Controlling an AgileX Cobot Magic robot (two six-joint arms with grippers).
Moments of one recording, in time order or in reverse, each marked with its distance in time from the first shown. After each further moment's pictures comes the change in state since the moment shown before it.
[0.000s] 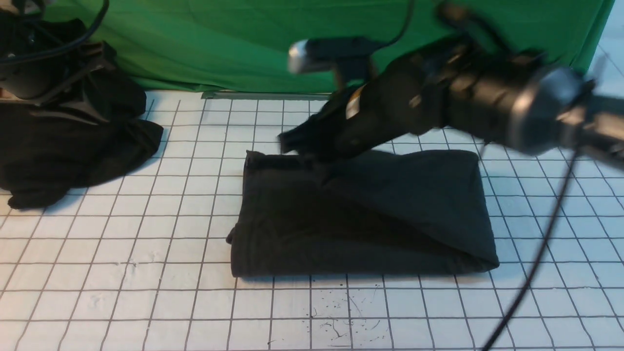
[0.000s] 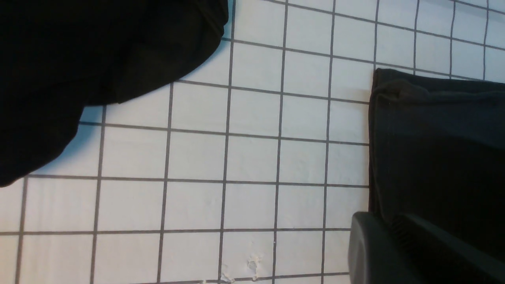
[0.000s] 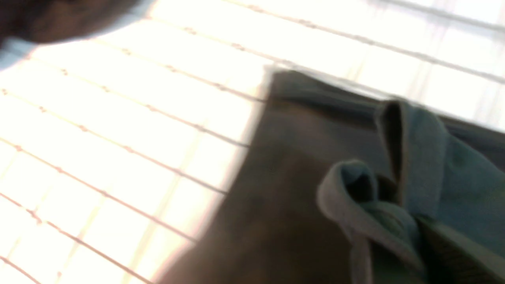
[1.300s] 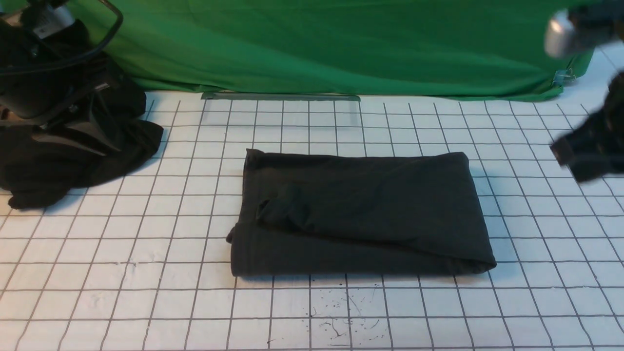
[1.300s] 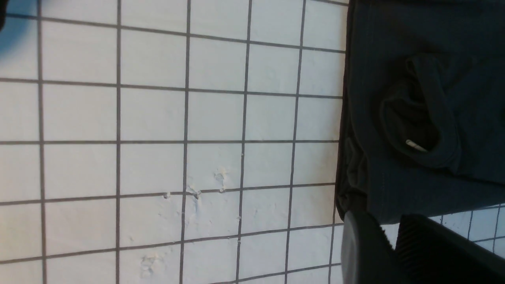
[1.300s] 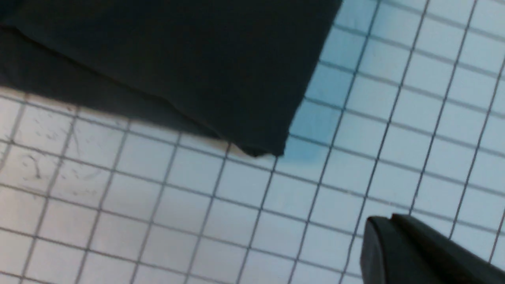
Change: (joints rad) right arm -0.383 -0.626 0.262 -0.097 0.763 -0.243; left arm 0.000 0.000 0.003 -0.054 0.186 0.003
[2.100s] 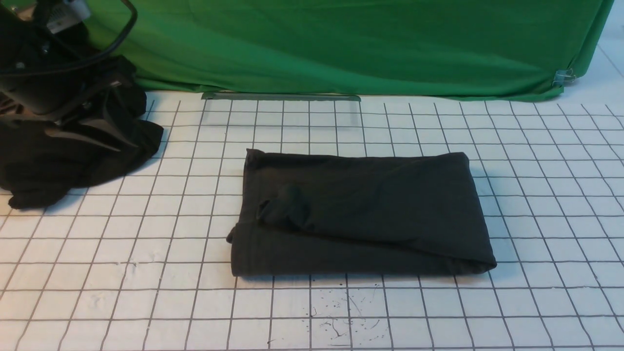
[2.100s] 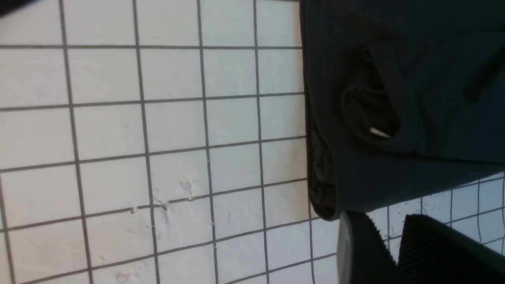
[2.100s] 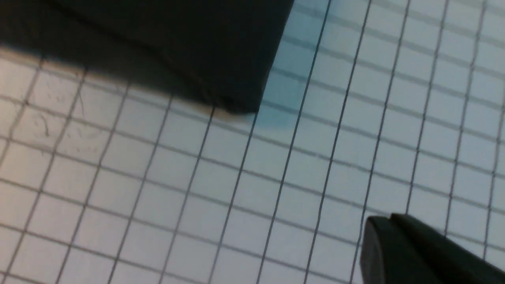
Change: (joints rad) right arm -0.028 -0.604 0.261 -0.002 -0.041 -0.048; left arm -0.048 -0.020 0.000 -0.037 0.000 0.071
